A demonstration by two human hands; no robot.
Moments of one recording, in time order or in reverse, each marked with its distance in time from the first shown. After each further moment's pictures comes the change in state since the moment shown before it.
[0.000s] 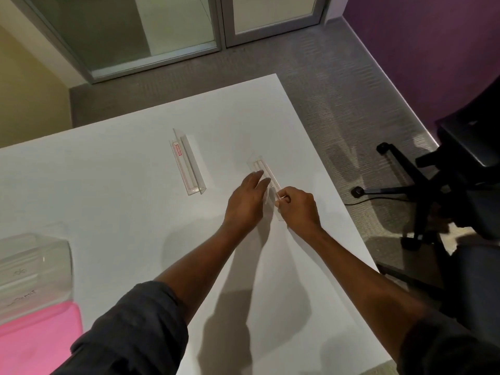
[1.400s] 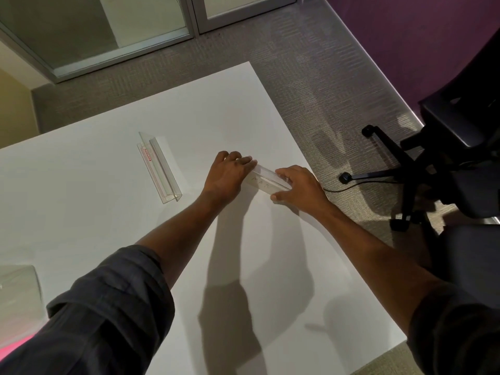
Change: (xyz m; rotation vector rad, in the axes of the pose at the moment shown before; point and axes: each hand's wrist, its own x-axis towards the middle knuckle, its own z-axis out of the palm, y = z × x) left_hand 0.088 -0.017 -0.010 0.388 -0.173 0.264; right_hand 0.062 0.044 -0.048 -0.070 -0.177 -0.090
